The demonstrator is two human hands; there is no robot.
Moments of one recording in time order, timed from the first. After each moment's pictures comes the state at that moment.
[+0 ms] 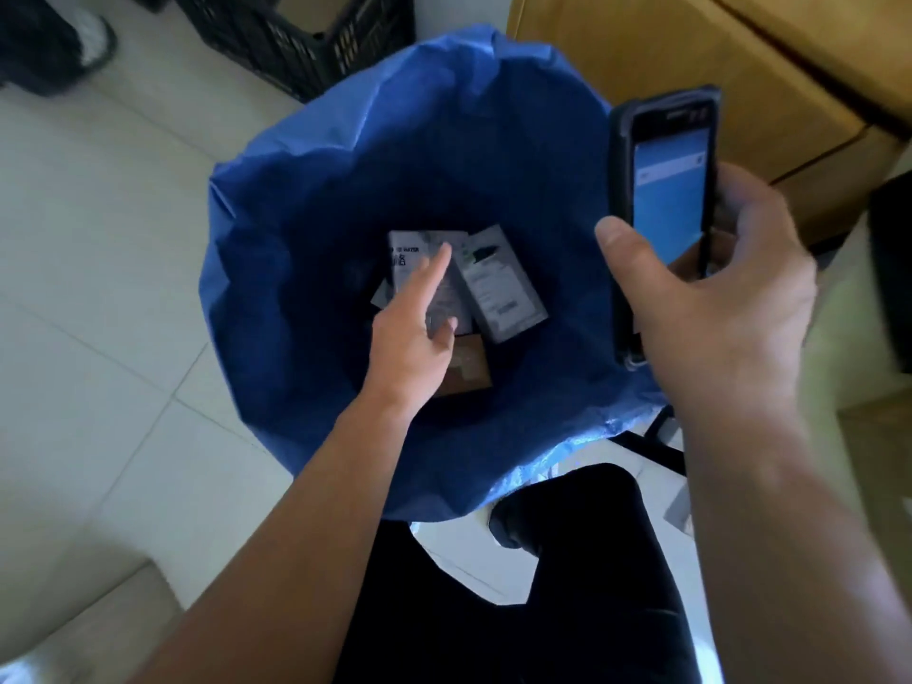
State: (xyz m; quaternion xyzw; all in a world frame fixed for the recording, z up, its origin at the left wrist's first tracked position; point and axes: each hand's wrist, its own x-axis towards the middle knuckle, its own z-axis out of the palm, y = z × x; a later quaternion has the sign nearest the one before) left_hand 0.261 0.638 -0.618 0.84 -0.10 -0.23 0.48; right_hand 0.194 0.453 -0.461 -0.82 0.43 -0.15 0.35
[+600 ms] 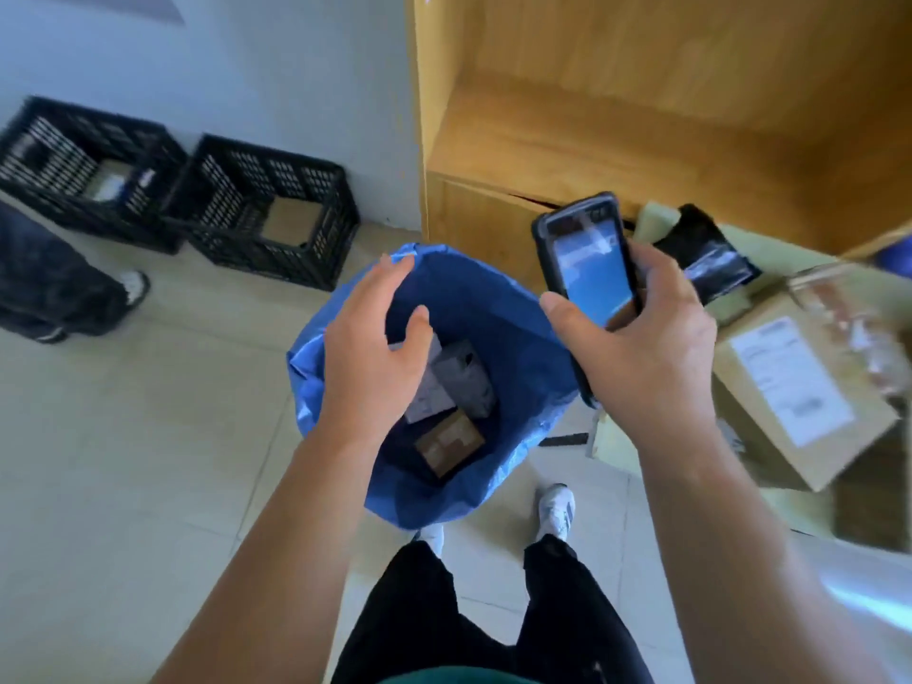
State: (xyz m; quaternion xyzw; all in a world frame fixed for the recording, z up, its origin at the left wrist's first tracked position) left_hand 0.283 0.657 -0.293 0.84 -0.26 -0.09 0.47; right_hand 0.138 0.499 -0.228 -0.80 0.49 -0.18 0.31
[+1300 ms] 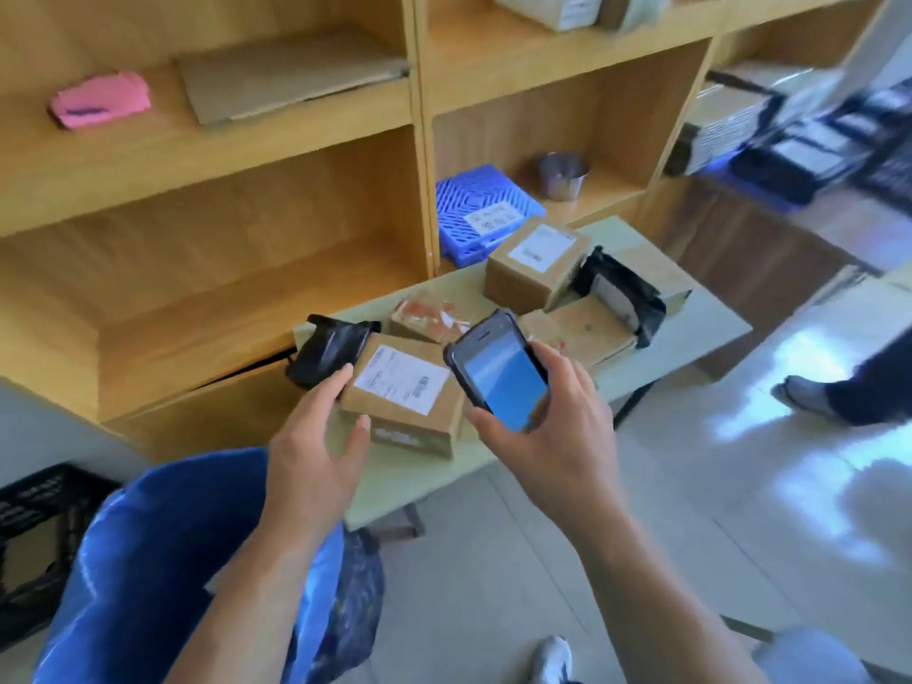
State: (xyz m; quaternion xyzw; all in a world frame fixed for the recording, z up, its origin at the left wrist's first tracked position) left_hand 0.002 0.521 -0.200 0.68 -0.57 -0.23 0.40; right_hand -0.237 0.496 -0.150 -0.64 0.66 -0.32 0.23
